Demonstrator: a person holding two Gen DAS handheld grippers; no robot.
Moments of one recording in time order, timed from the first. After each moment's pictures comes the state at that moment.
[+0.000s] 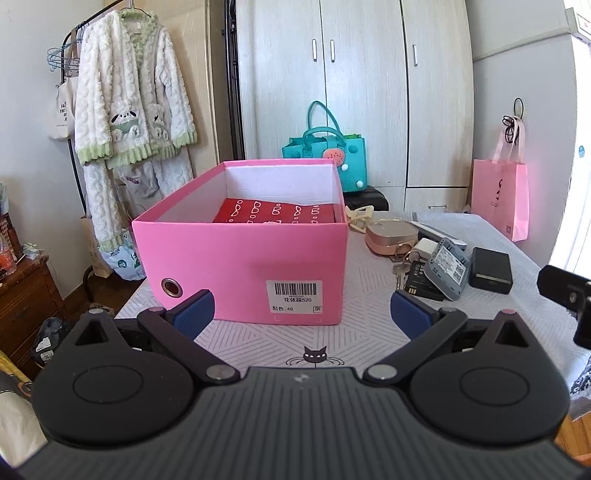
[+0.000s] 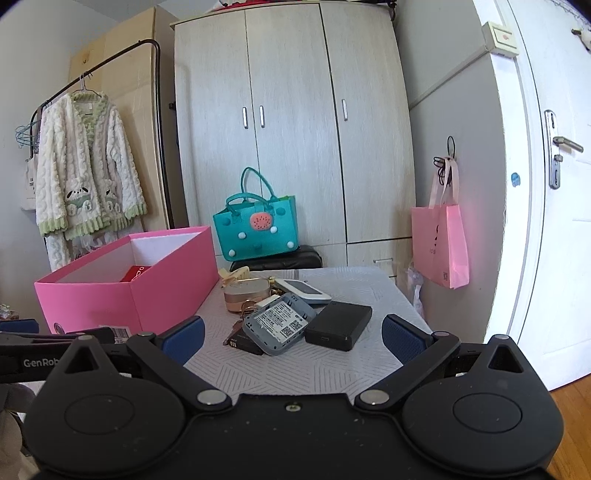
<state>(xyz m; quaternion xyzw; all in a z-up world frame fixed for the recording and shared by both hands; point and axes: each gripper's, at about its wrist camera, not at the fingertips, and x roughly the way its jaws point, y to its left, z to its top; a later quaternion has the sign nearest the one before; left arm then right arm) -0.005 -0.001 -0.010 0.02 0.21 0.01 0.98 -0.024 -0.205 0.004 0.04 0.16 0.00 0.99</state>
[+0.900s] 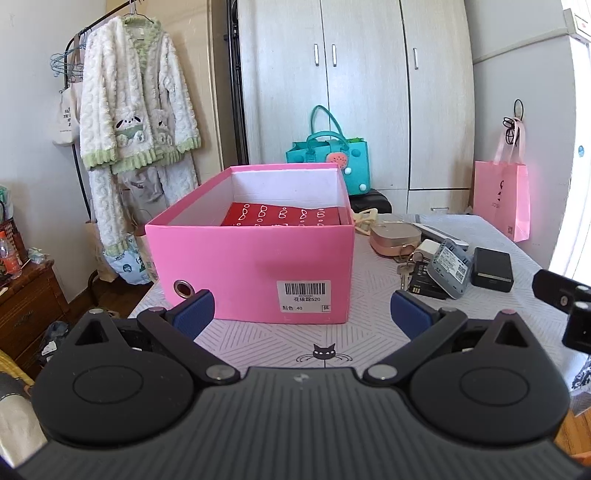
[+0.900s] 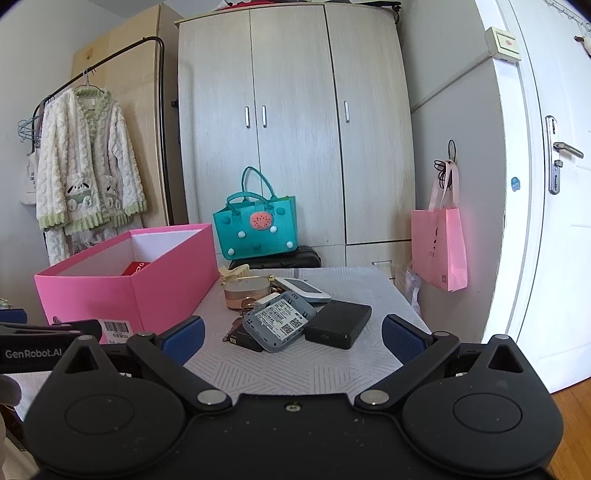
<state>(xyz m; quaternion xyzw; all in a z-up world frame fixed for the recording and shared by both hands) -0.016 0.003 -0.005 0.02 0.21 0.02 0.98 -0.026 -0.202 0.001 0.03 0.17 0.00 0.99</state>
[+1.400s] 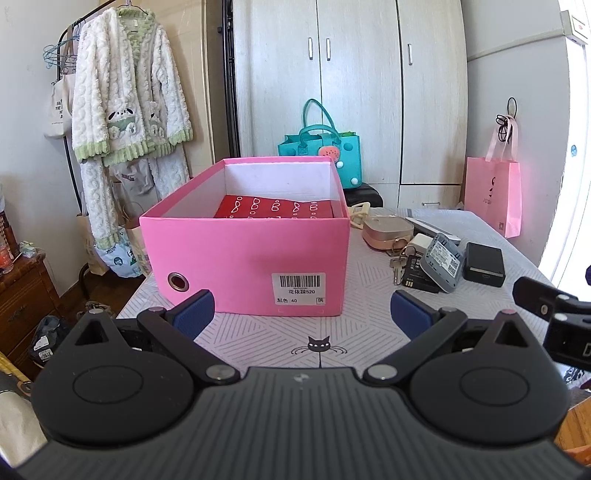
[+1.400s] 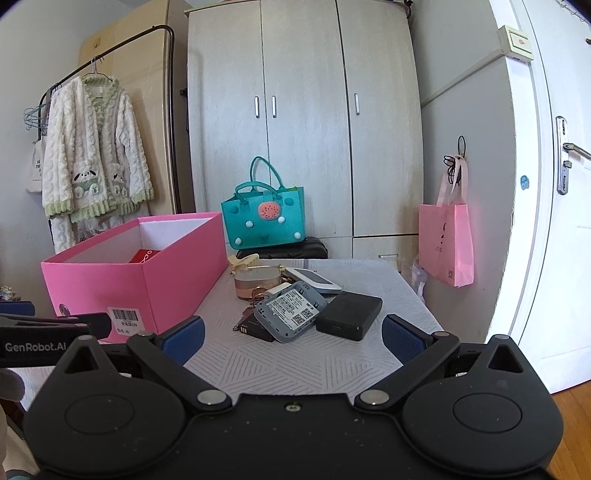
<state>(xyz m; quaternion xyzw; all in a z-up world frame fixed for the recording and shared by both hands) -0.015 0.006 -0.006 0.02 0.22 0.00 0.97 -0.025 -0.191 -0.001 0.02 0.18 0.01 0.98</state>
